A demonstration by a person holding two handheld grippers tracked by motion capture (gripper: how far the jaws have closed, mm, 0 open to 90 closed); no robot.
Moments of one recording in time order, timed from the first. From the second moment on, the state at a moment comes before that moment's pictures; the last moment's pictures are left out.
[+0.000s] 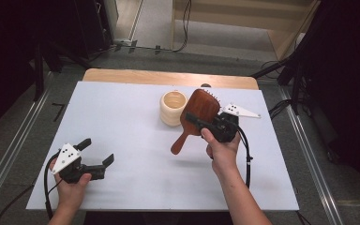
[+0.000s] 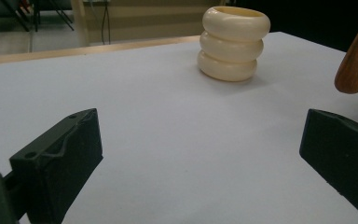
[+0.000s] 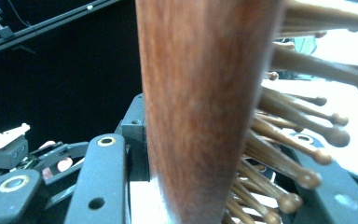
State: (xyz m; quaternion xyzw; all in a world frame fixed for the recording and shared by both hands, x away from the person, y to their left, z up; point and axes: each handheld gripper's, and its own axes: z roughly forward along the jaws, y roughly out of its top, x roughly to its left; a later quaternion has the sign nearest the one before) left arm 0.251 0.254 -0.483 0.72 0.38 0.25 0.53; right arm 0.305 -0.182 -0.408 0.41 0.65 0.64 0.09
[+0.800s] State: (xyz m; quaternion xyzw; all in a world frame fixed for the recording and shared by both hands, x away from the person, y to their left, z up) left arm 0.247 0.271 -0.487 0.71 0.38 0.25 0.53; right arm 0.321 -0.187 -0.400 0.41 0.64 0.64 0.10
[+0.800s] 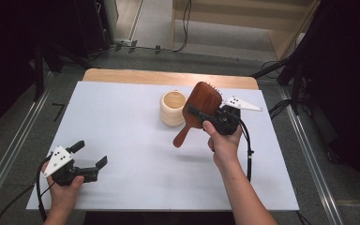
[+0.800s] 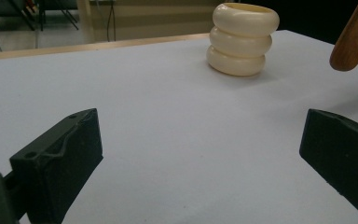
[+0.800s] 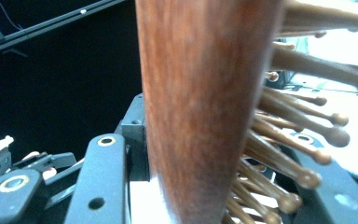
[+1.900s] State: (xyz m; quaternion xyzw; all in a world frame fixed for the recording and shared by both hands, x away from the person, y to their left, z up) left arm 0.247 0.275 -0.488 0.70 0.39 0.24 0.54; right arm 0.349 -0.188 -0.378 0.41 0.64 0.64 0.11
